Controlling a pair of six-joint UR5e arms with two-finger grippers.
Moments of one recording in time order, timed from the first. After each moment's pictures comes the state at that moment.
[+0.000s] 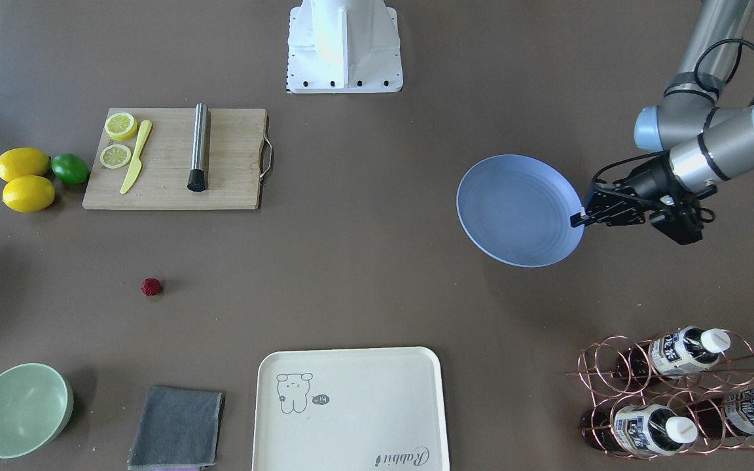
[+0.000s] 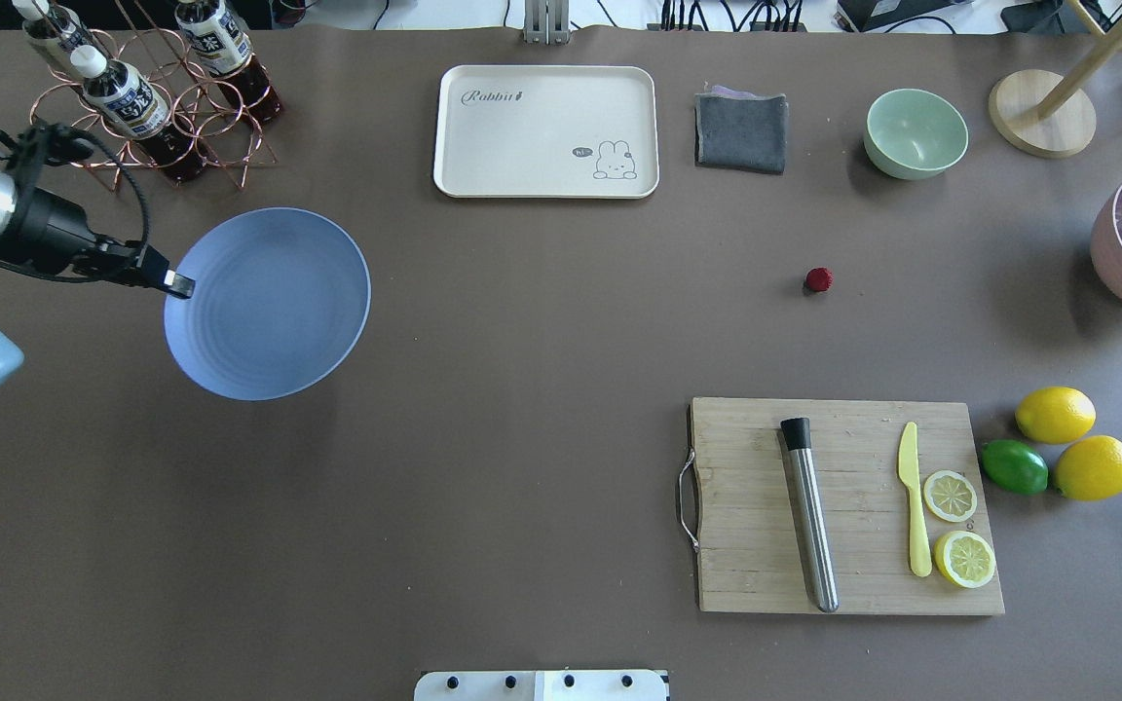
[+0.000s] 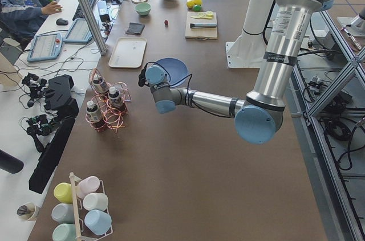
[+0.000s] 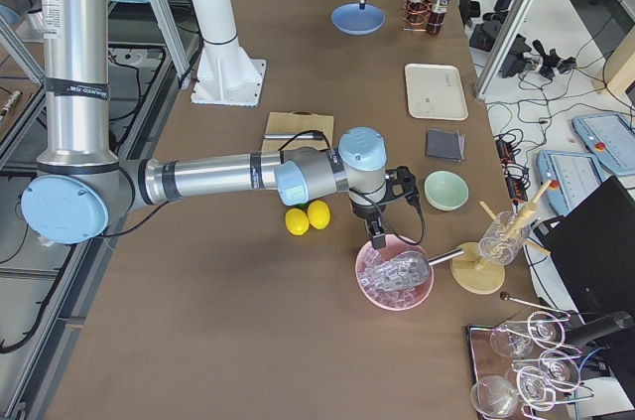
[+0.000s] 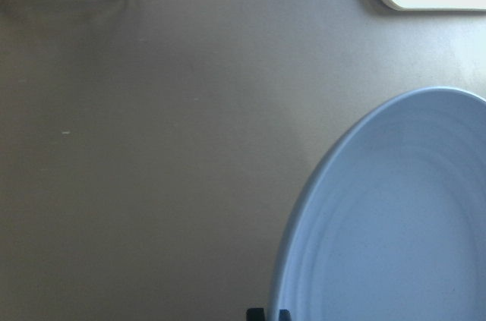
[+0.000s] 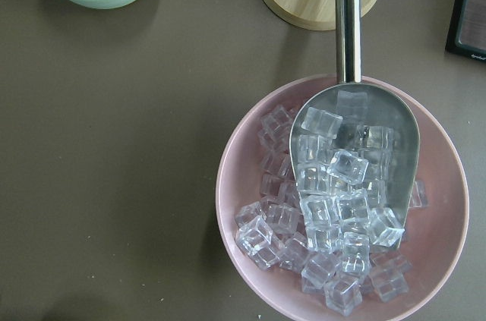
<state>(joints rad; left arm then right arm) -0.96 -1.84 -1.42 -2.62 -2.46 -1.02 1.48 -1.62 1.75 -1.37 2.32 0.02</state>
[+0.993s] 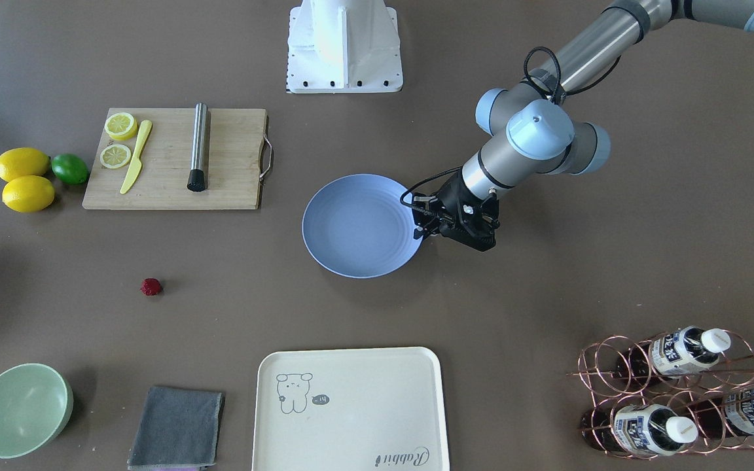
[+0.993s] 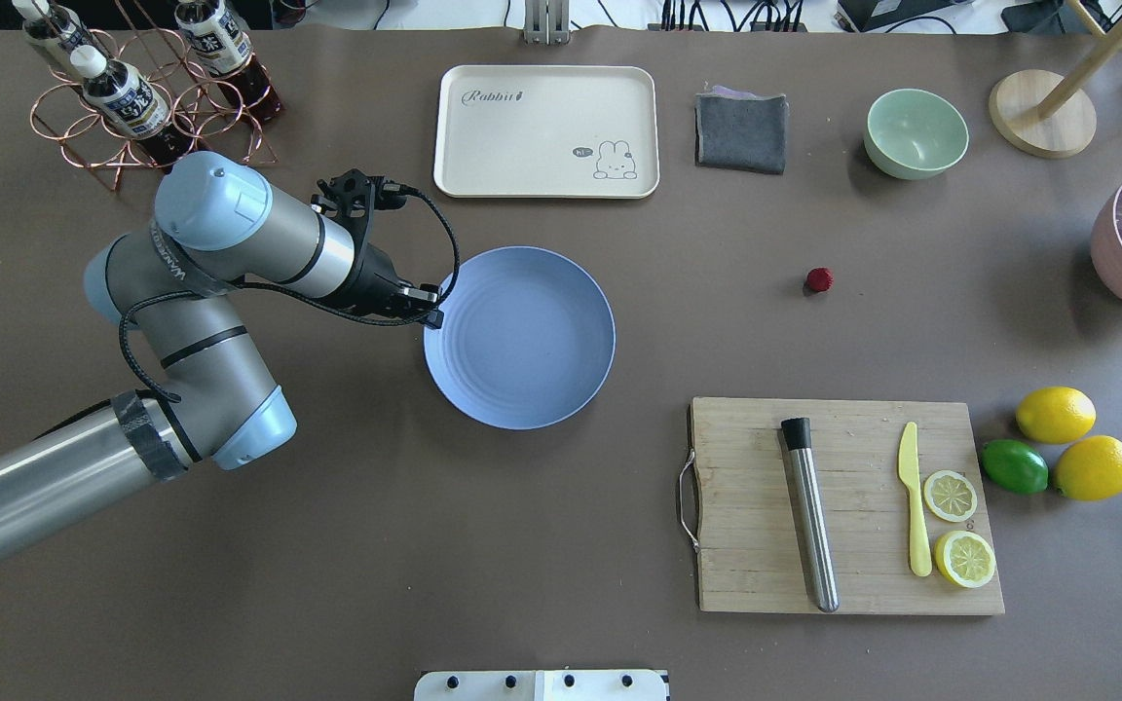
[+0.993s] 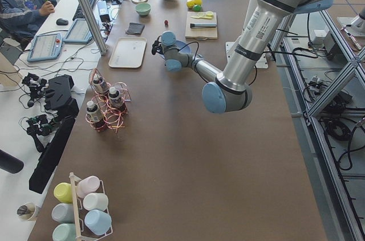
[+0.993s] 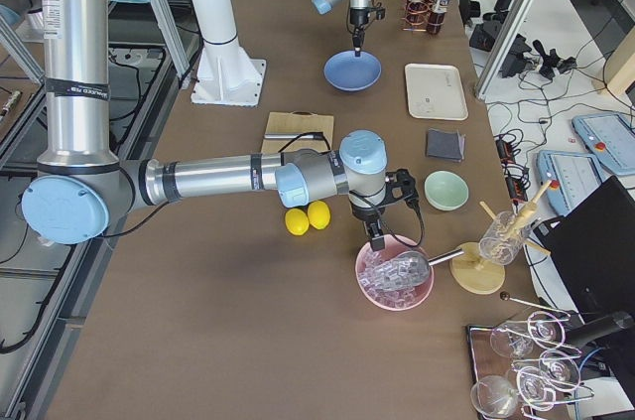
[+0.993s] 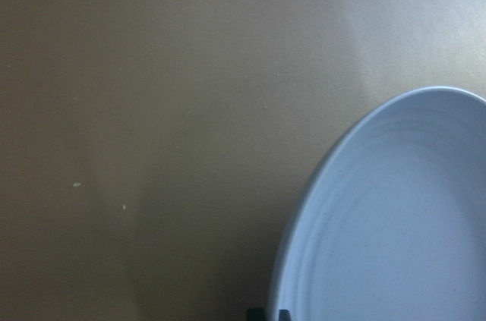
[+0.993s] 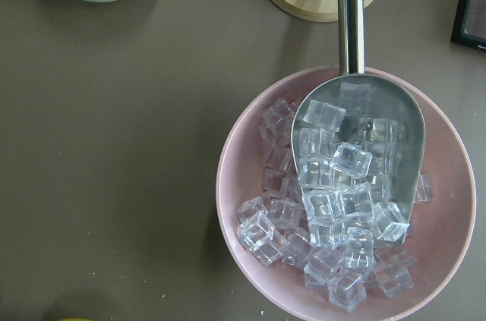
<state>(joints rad) -0.67 -2.15 -1.39 -2.33 -2.11 -1.07 1.47 -1.62 1.74 -1.37 2.32 0.03</state>
